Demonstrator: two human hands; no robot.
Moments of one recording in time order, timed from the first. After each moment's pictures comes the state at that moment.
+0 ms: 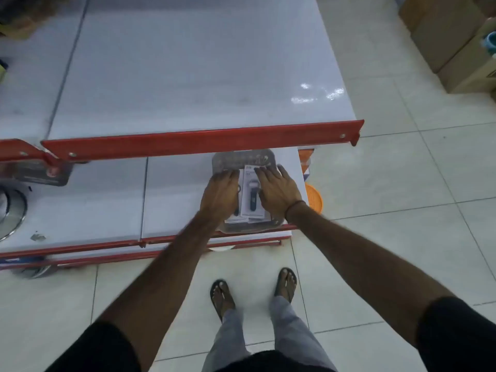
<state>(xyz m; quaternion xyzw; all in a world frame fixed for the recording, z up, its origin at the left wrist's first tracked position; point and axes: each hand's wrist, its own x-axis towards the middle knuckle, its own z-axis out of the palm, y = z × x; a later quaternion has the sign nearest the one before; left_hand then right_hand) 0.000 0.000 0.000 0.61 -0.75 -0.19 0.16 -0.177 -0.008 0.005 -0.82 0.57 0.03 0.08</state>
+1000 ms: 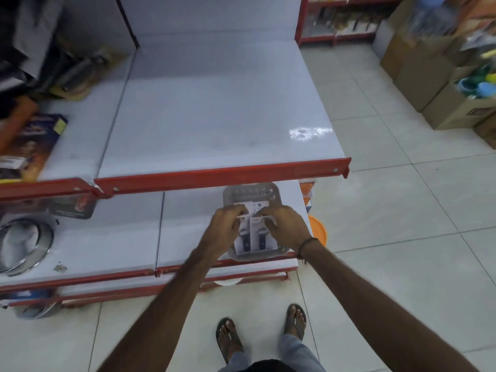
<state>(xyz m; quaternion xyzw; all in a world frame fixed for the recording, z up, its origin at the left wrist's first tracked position) 0.019 0.027 0.067 0.58 -0.73 -0.30 0.23 -0.173 0.028 0.072 -0.76 0.58 -0.15 0.25</state>
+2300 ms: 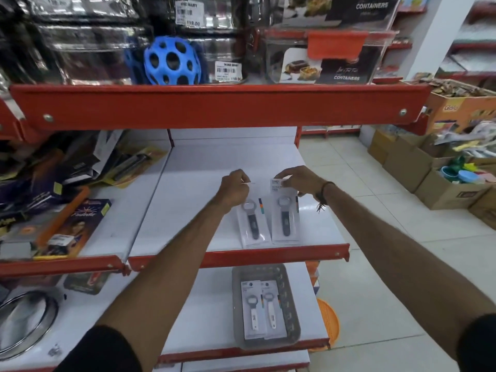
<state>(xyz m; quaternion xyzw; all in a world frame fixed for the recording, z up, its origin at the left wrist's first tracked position) 0.018 -0.143 0.282 0.63 -0.63 -0.31 0.33 -0.187 -0.166 0.302 -0.67 0.63 -0.19 0.34</state>
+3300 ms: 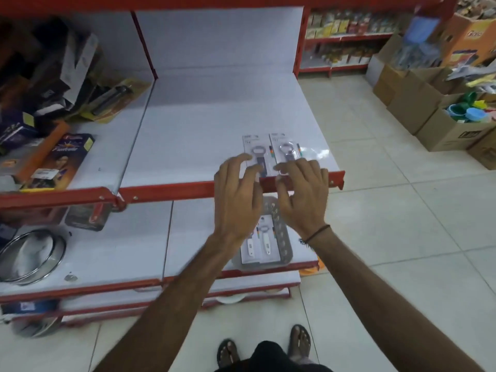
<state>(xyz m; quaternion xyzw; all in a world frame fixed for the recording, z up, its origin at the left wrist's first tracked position) -0.014 0.035 0.208 0.54 -0.72 0.05 0.43 -0.156 0.028 0.203 -0.69 0.57 -0.44 -0.09</state>
